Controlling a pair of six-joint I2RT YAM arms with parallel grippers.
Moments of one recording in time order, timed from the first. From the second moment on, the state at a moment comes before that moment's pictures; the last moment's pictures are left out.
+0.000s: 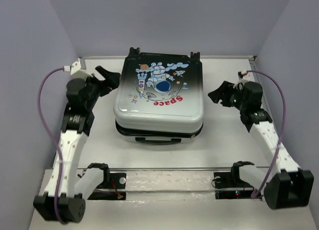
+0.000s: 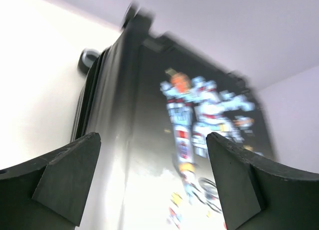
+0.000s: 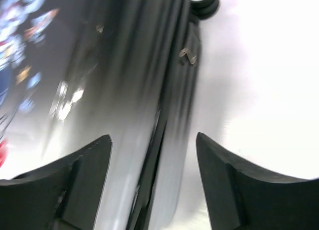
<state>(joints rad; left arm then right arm) -0.09 1.04 1.02 -0.22 0.12 -0.62 0.06 1.14 0.86 -0.16 -0.35 0.43</state>
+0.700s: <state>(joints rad) 0.22 0.86 0.49 -0.16 0.34 -0.66 0.52 0.48 0.62 -0.51 -0.06 0.61</state>
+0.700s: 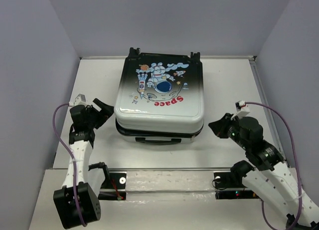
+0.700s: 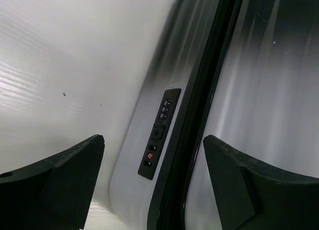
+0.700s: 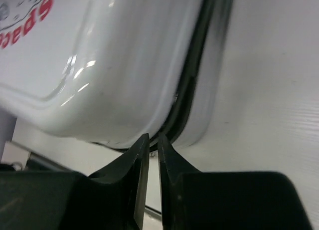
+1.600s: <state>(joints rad) 0.00 0.93 0.29 0.10 0.18 -0.81 0.11 1.74 0.96 0.16 -0.48 0.61</state>
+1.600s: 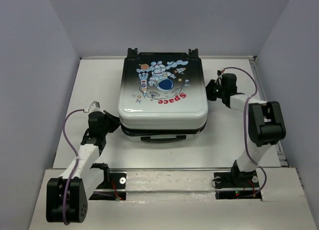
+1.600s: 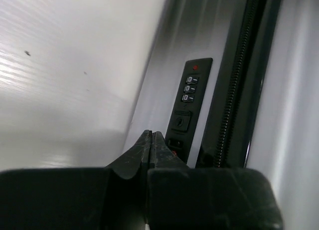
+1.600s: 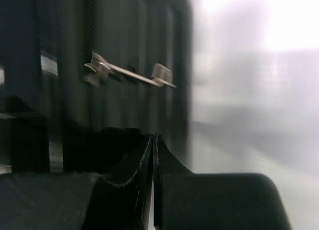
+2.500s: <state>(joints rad) -0.30 0.57 0.39 -0.20 -0.06 -0.84 0.02 1.83 1.47 -0.11 -0.62 0.60</state>
